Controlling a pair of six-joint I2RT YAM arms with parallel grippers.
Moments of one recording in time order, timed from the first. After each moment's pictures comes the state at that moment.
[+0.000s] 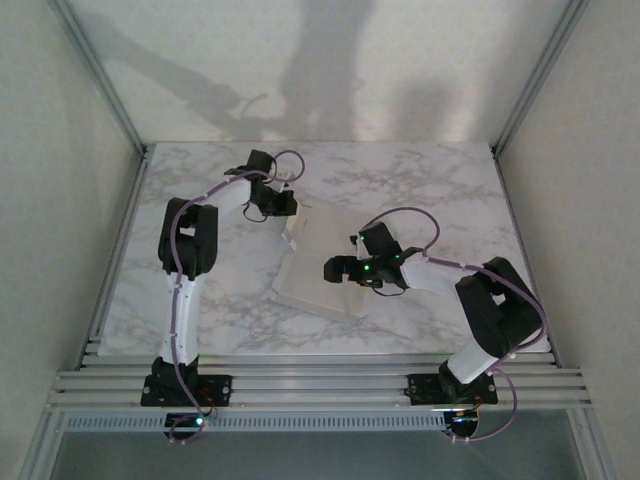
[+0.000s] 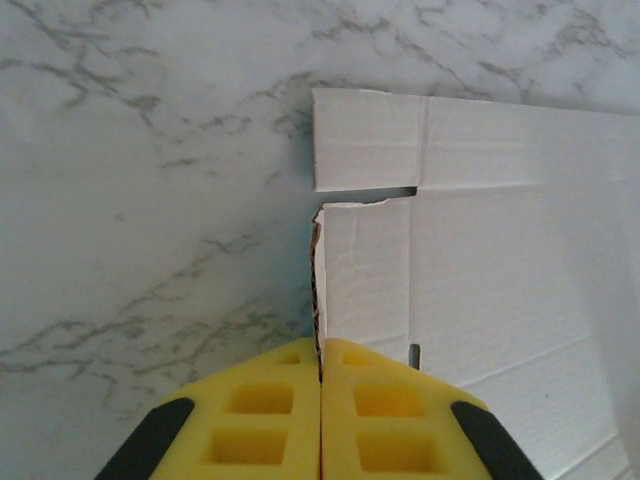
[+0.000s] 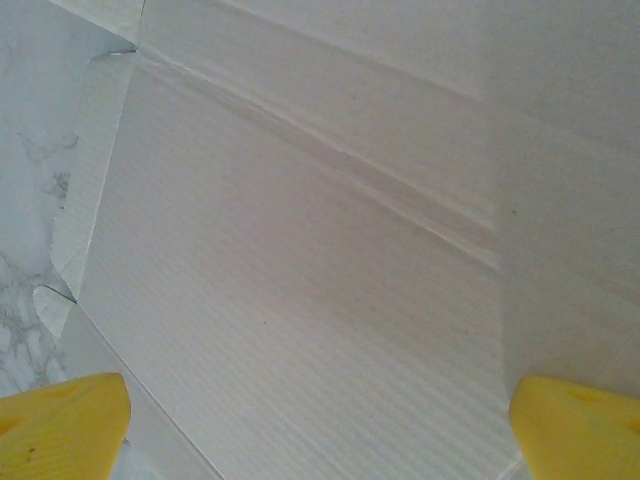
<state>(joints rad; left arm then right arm) -0.24 2.32 1.78 -0.59 0.55 -0.15 0.61 1.59 0.78 -0.17 -0.35 0.57</state>
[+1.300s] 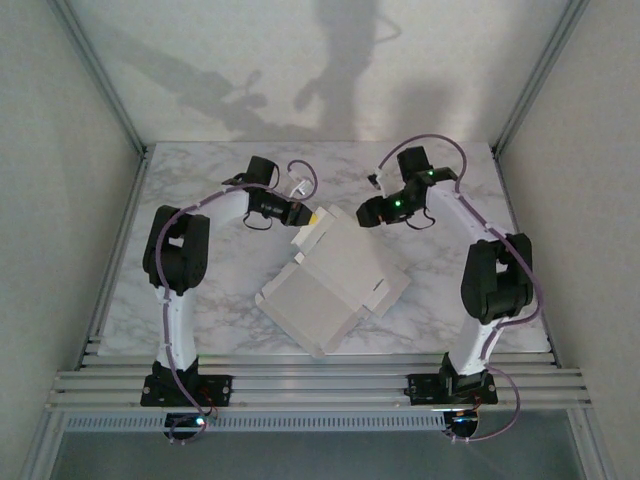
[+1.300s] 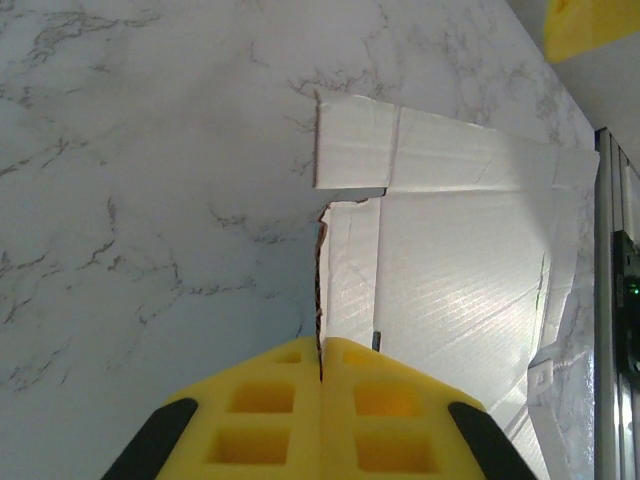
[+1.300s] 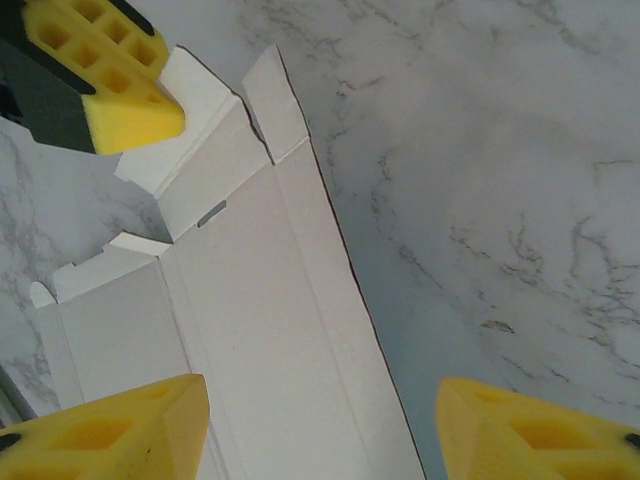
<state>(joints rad) -0.29 2.13 1.55 -0.44 0.94 0.18 0.28 1.81 1.49 -0.86 -0.55 -0.11</state>
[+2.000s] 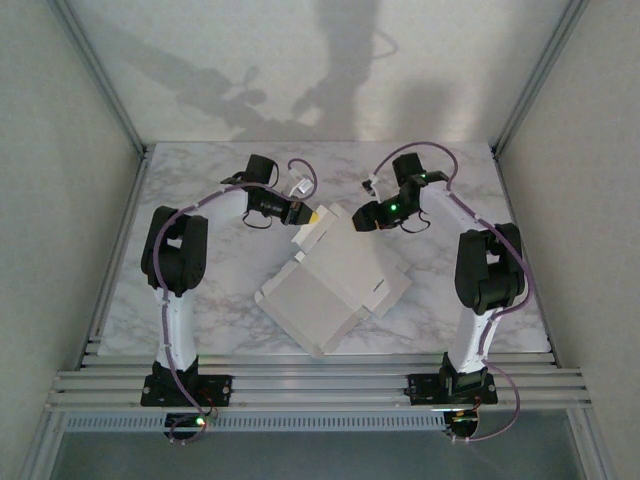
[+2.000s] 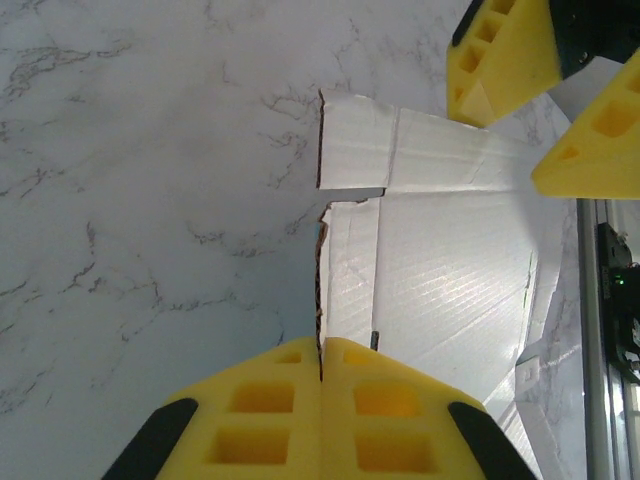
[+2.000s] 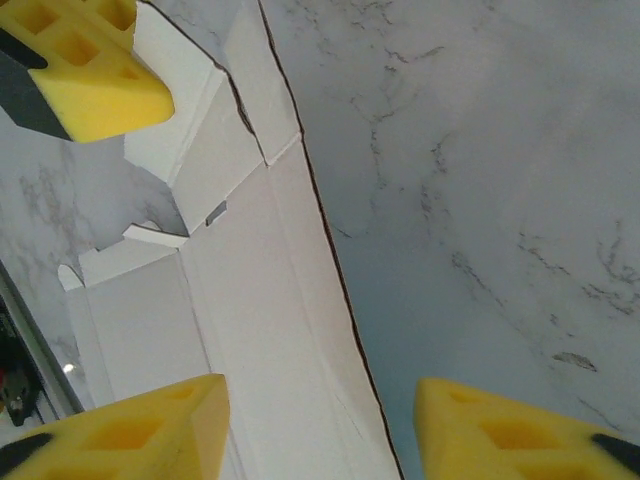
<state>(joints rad) -0.29 2.11 1.55 -0.44 0.97 0.21 0.28 1.89 1.47 -0.83 -0.67 -0.12</state>
